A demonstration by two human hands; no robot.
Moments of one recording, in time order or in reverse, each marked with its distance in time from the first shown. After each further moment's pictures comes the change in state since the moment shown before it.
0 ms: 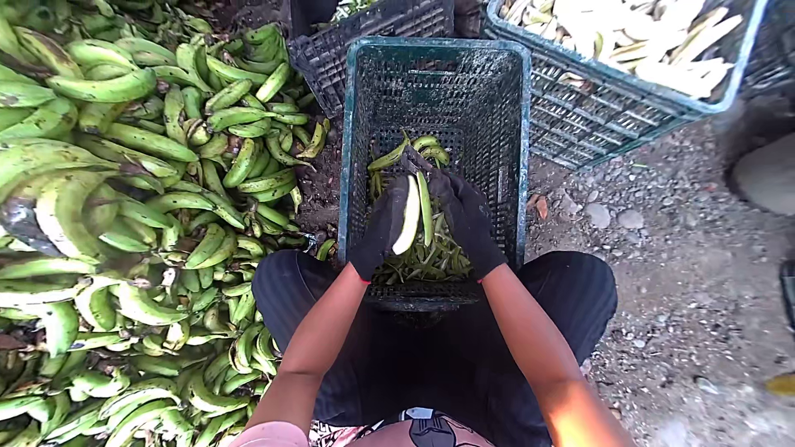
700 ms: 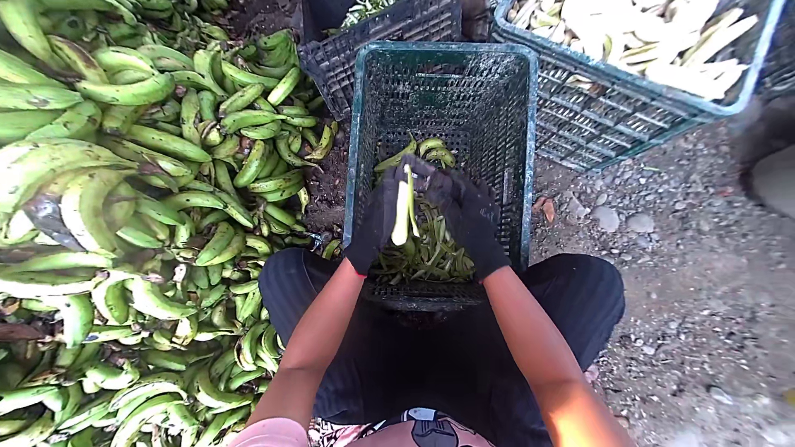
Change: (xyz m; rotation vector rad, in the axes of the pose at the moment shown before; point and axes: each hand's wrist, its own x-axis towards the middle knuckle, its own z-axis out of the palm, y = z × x) left_hand 0.008 -0.006 -0.012 -0.128 -0.019 -0.027; right_hand -0.008 -0.006 -0.007 -0.124 0.019 -0.055
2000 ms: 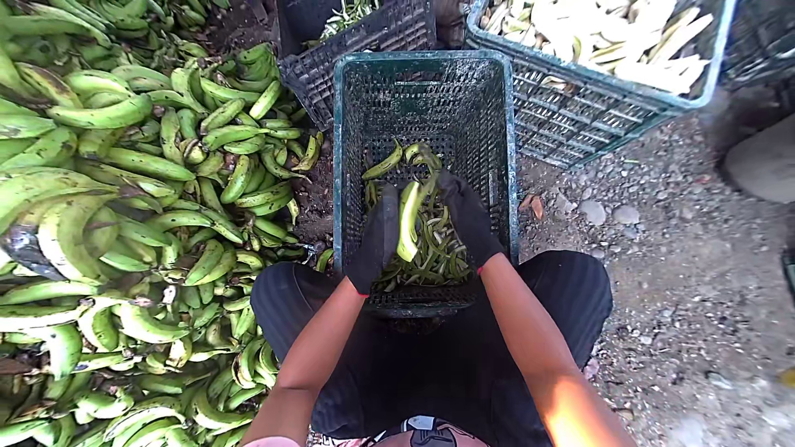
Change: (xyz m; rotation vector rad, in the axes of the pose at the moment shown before) left_hand -0.012 0.007 0.024 0.079 0.047 -0.028; right_hand 0.022 0.028 0.002 0.242 -0.059 0.179
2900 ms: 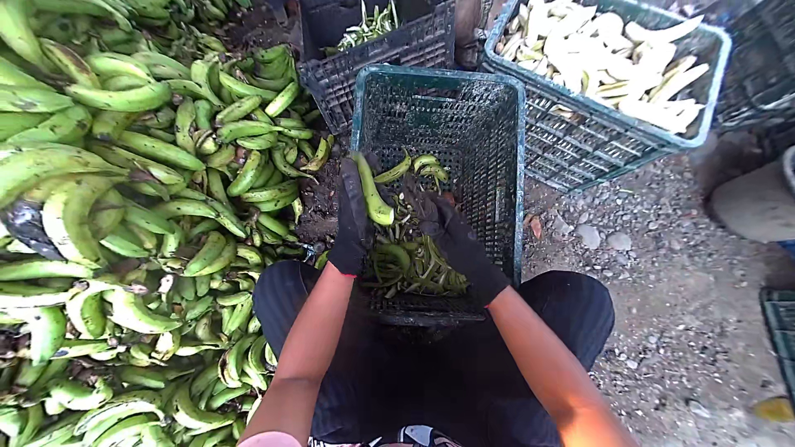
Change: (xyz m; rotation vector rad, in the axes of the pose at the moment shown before) left_hand 0.032 0.006 -0.045 -0.353 0.248 0.262; right_hand -0.039 -0.018 0.012 -0.050 -0.184 -0.375
